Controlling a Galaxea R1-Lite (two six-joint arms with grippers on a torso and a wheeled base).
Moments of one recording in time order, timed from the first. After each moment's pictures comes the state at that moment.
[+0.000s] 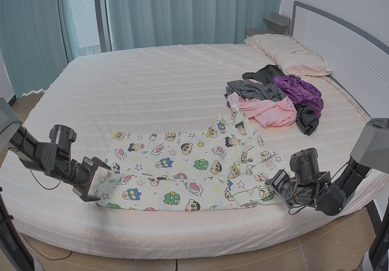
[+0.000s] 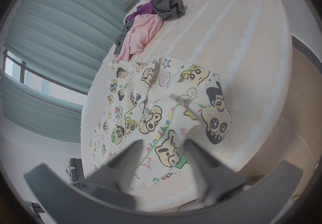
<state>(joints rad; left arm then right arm) 0.06 1.99 -0.88 -0.09 -0.35 -1.16 0.43 2.08 -0.58 -0.80 -0.14 1.13</state>
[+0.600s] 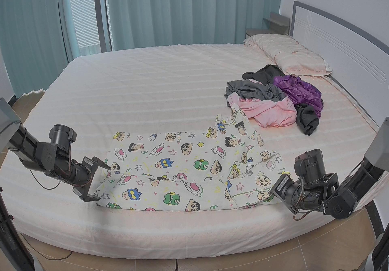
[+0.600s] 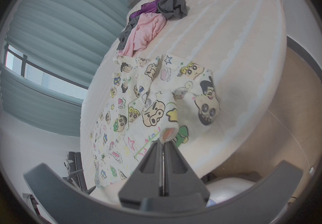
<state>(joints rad) 0.06 1.99 -0.88 -0.09 -0.35 -1.16 0.47 1.98 -0.52 -0.72 -0.14 1.12</state>
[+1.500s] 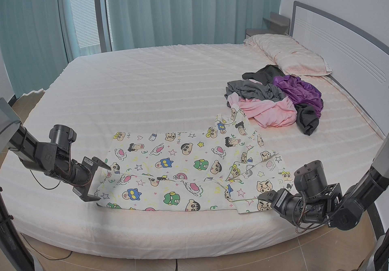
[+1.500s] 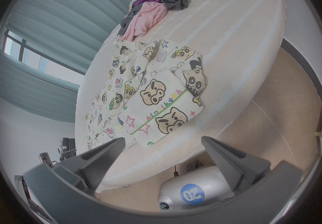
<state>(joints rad) 0.06 1.99 -0.88 -0.09 -0.35 -1.16 0.56 1.90 -0.43 -0.65 -0.14 1.10</state>
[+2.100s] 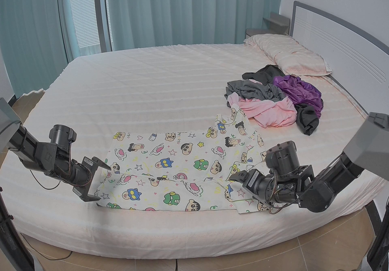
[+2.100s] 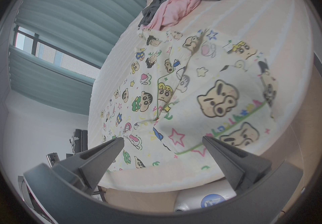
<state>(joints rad) 0.06 1.99 -0.88 -0.09 -0.35 -1.16 0.57 2.08 -0.76 -0.61 -0.04 1.05</state>
